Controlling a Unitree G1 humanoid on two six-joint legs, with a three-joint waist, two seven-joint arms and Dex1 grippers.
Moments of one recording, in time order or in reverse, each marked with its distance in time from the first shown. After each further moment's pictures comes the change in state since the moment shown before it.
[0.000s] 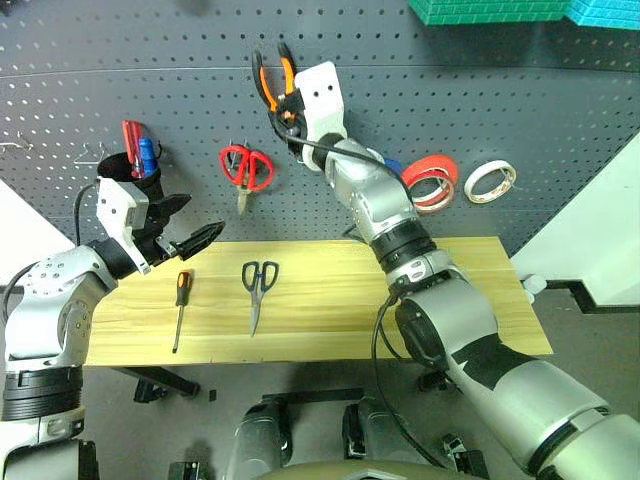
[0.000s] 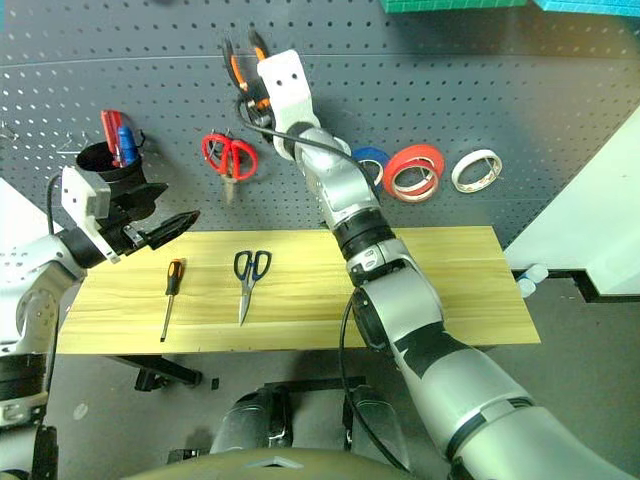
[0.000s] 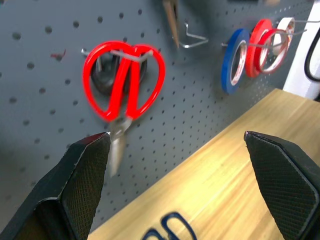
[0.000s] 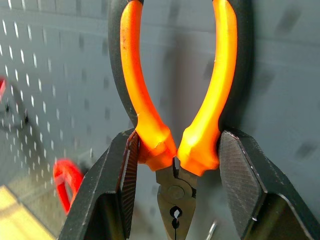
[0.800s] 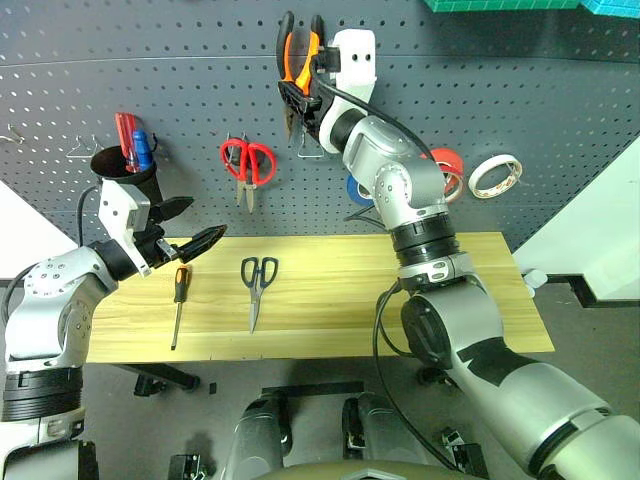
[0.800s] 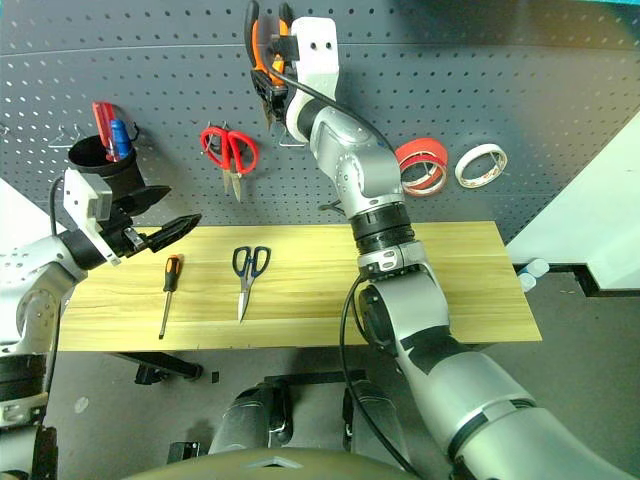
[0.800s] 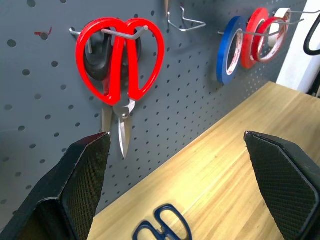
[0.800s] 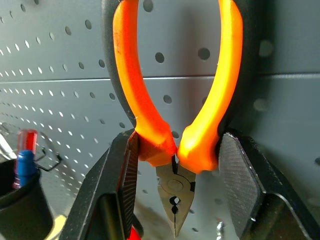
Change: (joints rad) left arm -0.005 0.000 -0.002 0.003 0.002 0.003 -0.021; right arm -0.008 -0.032 -0.114 -0.269 0.173 0.278 0.004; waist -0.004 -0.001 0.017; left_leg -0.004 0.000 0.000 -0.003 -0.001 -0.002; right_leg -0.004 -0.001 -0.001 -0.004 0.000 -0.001
